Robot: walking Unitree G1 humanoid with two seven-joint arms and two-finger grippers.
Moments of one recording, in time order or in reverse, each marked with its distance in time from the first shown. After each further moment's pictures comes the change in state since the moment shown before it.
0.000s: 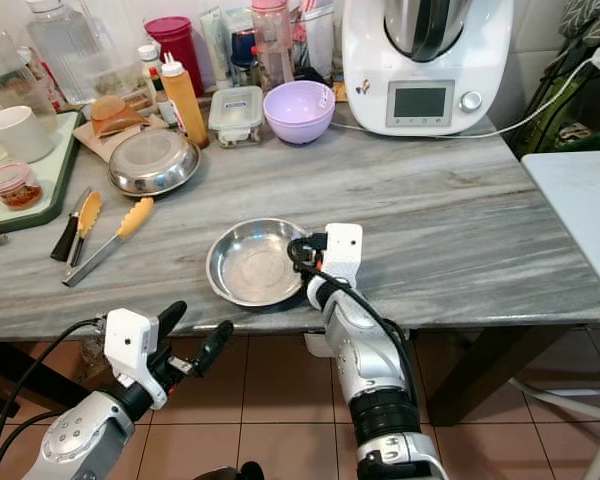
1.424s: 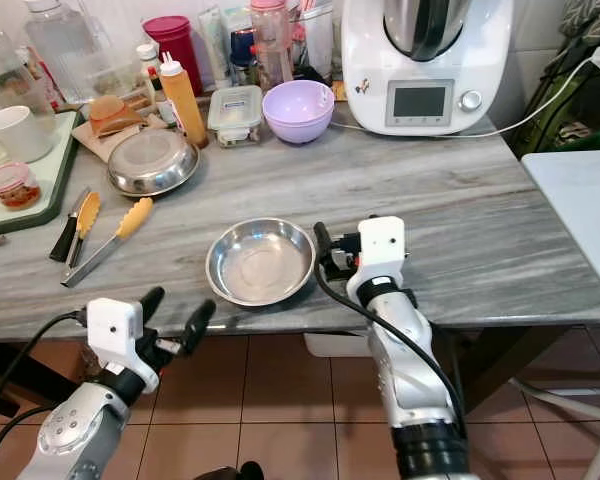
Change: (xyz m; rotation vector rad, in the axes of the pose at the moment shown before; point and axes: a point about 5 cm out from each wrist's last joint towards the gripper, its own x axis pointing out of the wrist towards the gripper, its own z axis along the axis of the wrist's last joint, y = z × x) left arm 0.003 0.013 0.013 0.025 -0.084 0.173; right arm -0.038 -0.031 0.034 -0.286 -0.209 -0.059
